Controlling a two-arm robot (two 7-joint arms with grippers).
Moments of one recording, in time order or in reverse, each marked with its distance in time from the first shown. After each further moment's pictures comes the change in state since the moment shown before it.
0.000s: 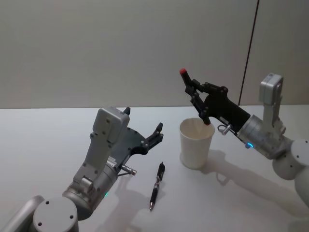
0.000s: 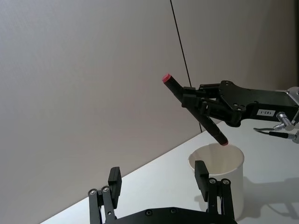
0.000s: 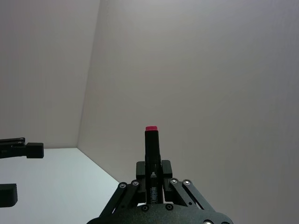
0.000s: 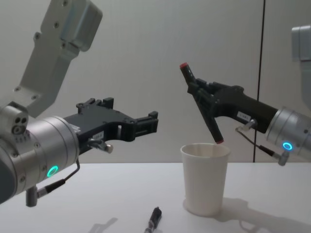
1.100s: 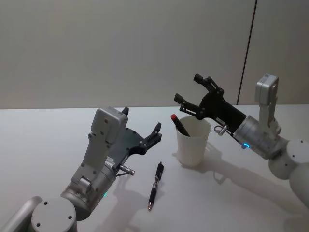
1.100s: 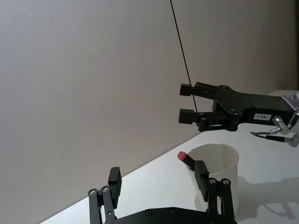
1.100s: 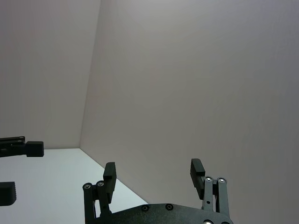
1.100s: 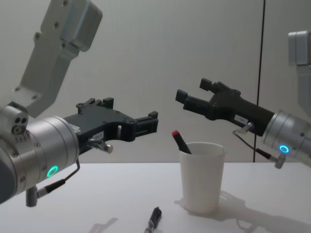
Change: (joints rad) left arm 0.000 0.000 0.000 0.000 0.000 0.000 0.000; right arm 0.086 -0.042 0.025 0.188 0.025 -0.066 0.077
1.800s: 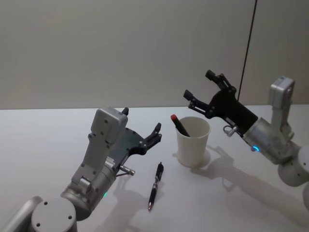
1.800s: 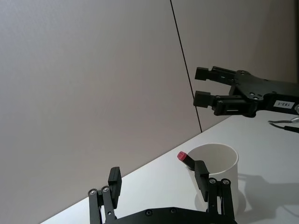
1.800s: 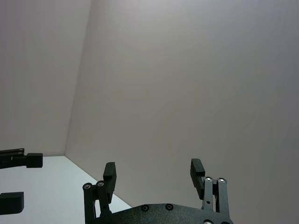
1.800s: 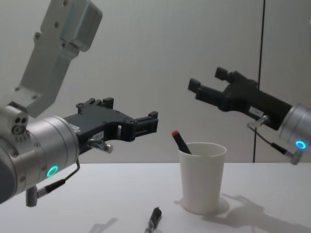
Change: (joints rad) left arm 0.000 0.000 0.000 0.000 0.000 0.000 0.000; right arm -0.231 0.088 0.013 -0.450 -0.070 0.138 -0.178
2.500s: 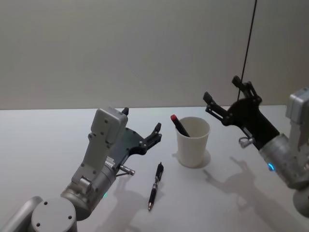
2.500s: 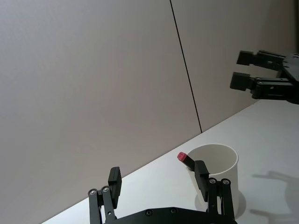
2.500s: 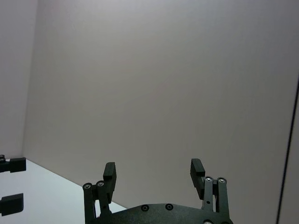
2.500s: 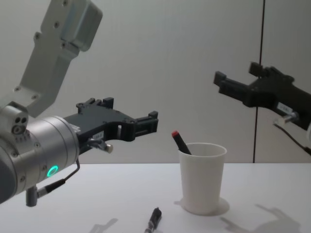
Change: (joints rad) left arm 0.000 0.000 0.000 0.000 0.000 0.000 0.000; right arm -0.342 0.120 -0.003 -0.584 -0.115 0.229 -0.431
